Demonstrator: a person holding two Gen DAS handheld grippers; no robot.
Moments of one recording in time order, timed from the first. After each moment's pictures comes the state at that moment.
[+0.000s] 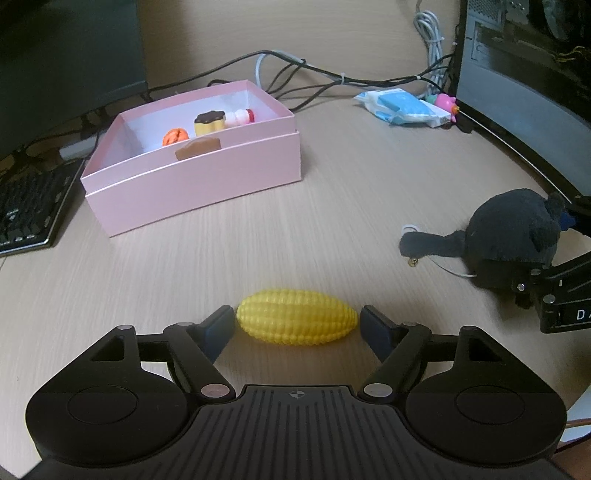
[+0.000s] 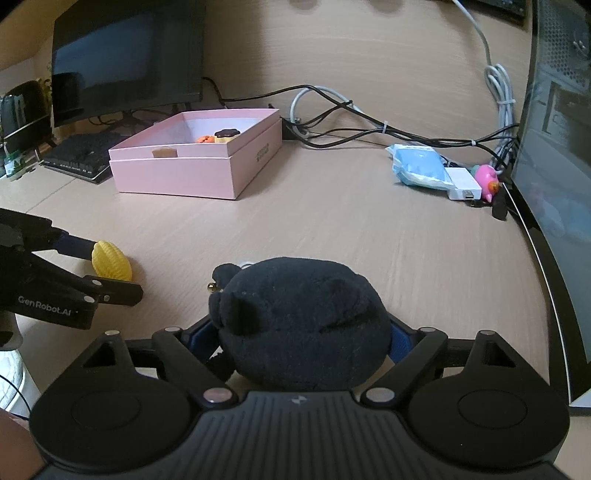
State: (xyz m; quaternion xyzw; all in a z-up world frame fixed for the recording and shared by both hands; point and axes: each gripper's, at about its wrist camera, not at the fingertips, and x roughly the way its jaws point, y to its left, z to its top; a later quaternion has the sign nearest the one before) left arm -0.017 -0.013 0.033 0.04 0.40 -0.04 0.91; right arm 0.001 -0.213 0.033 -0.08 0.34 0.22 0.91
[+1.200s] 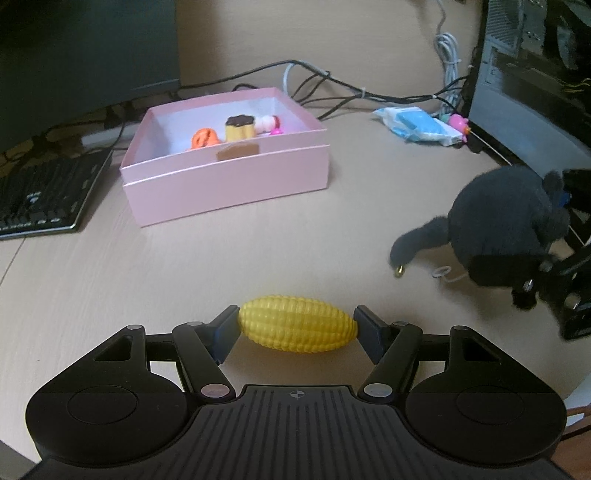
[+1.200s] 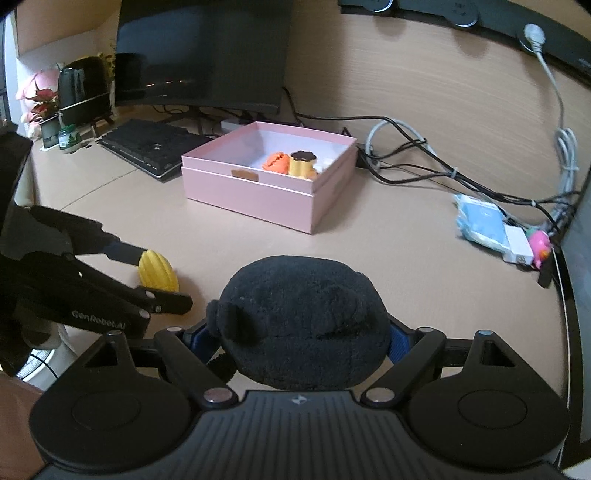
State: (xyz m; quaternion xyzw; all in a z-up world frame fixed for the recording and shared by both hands) left arm -0.030 0.020 0.048 0.01 0.40 -0.02 0.92; right arm 0.002 -0.172 0.083 -0.13 0.33 0.31 0.88
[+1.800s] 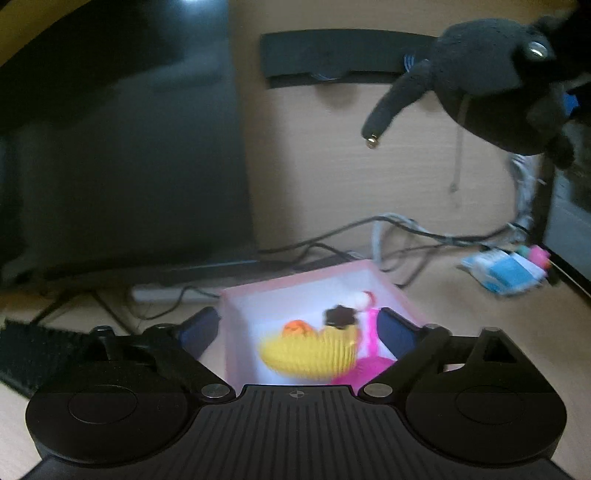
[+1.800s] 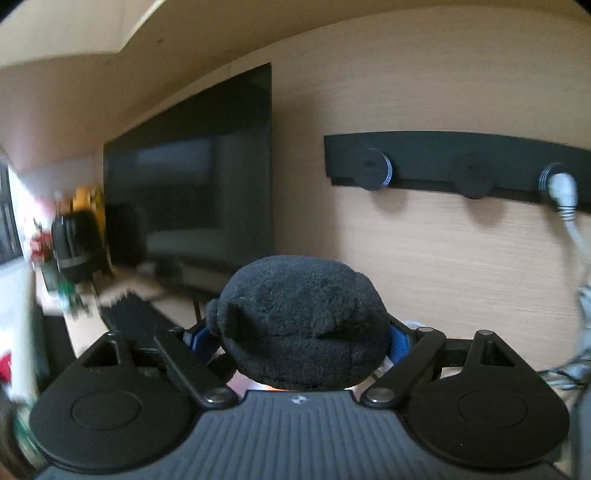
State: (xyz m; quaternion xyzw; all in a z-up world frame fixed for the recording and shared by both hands) left arm 0.085 0.086 0.134 0.04 0.24 0.04 0.97; right arm 0.134 -0.100 0.231 0.01 0.19 0.34 0.92
